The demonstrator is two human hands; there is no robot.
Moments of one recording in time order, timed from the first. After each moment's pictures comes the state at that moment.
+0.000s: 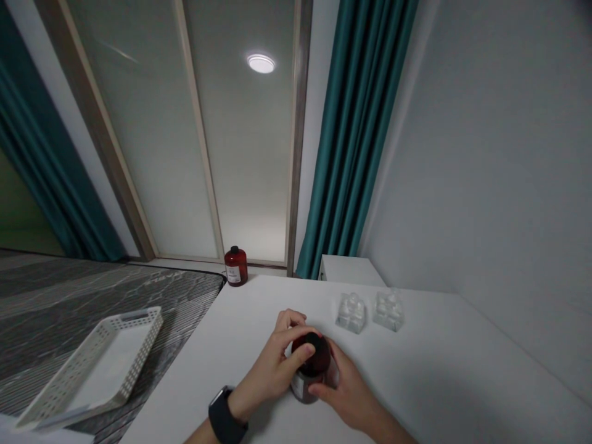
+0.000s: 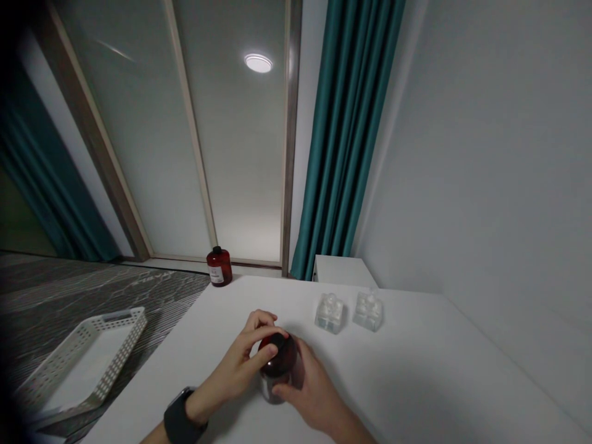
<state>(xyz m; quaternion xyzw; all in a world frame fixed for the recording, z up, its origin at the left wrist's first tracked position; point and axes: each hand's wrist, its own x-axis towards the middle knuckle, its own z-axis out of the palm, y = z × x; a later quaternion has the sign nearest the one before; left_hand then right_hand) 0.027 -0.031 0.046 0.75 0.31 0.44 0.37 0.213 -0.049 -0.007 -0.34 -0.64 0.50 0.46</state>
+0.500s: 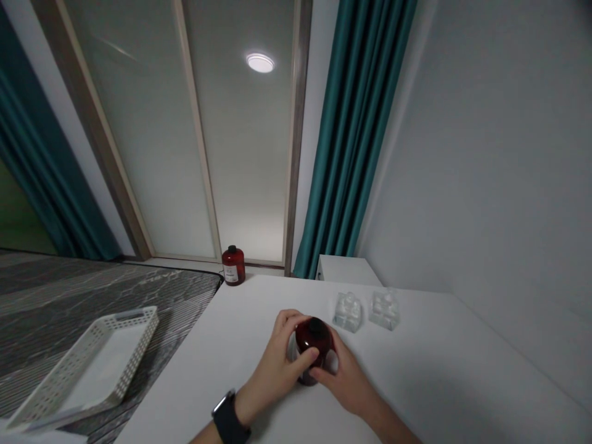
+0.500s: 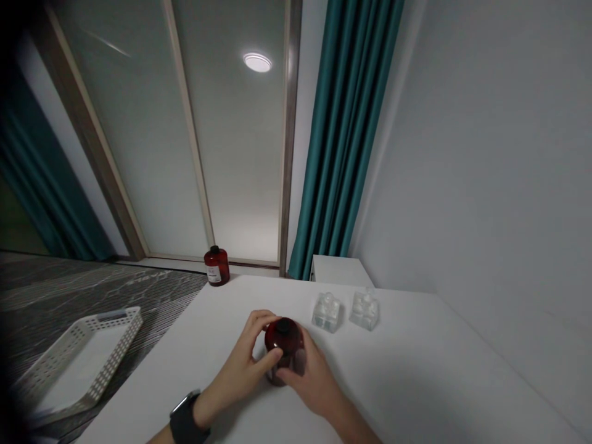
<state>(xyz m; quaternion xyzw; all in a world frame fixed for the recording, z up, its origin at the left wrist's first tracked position) 0.041 -0.032 0.030 0.72 0.36 0.48 0.35 0.223 -0.042 -0.006 -0.41 -0.68 0.42 0.45</state>
